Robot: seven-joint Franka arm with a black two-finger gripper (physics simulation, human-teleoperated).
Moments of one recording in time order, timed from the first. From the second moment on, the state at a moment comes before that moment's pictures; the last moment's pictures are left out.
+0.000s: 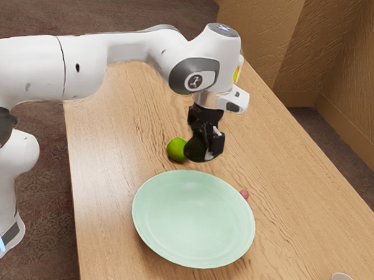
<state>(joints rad) 1.30 -0.60 -1.20 -1.94 -0.56 1.77 0.05</state>
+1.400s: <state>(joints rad) 2.37 -0.47 -2.18 -1.61 -0.44 1.91 0.04</state>
